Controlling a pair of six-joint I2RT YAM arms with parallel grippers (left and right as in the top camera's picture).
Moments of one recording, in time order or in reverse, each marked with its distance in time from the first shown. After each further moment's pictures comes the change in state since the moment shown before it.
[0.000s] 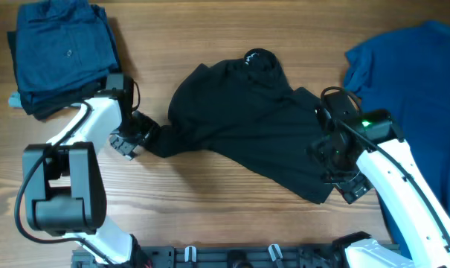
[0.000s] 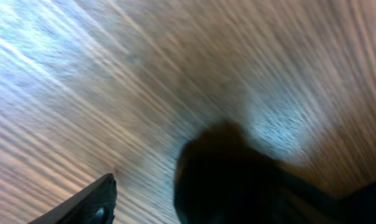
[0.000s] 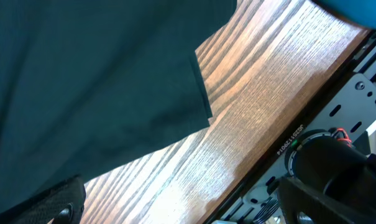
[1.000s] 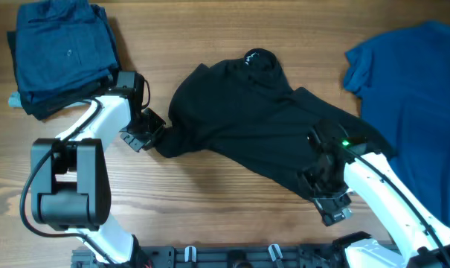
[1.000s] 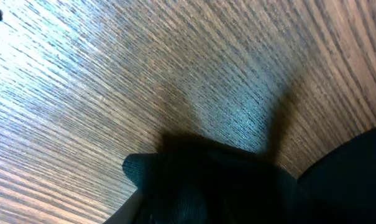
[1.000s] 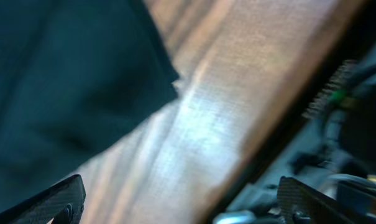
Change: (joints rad) left arm -0.055 0.029 0.015 0.034 0.072 0.006; right arm 0.000 0.003 -0.349 0.236 -0.216 0.188
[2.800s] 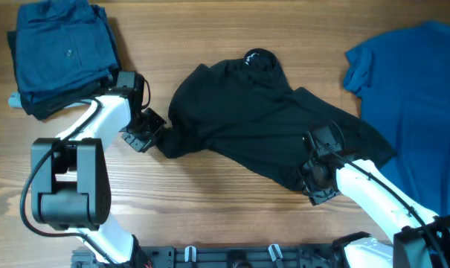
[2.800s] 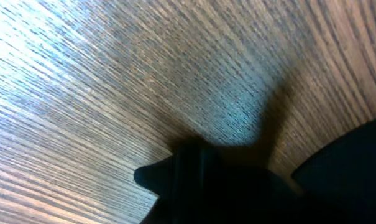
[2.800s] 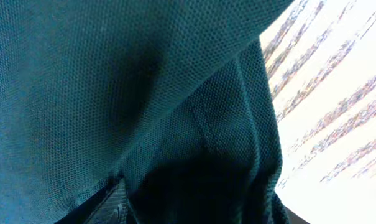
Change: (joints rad) left arm 0.000 0.002 0.001 -0.003 0.027 -0.006; right arm -0.006 0.082 -0.193 0.490 0.092 -0.039
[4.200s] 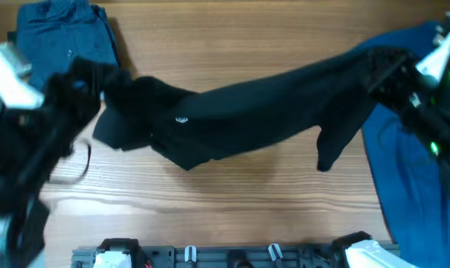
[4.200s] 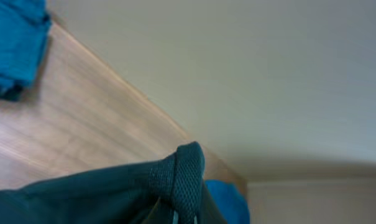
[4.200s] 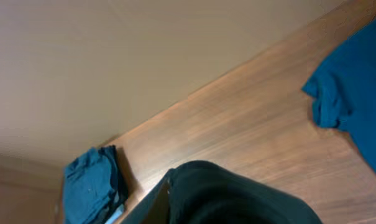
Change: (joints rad) left arm -0.001 -0.808 0.604 -0.196 -0.002 -0.024; right arm 0.001 -0.119 1.426 -0.504 0.167 -0.684
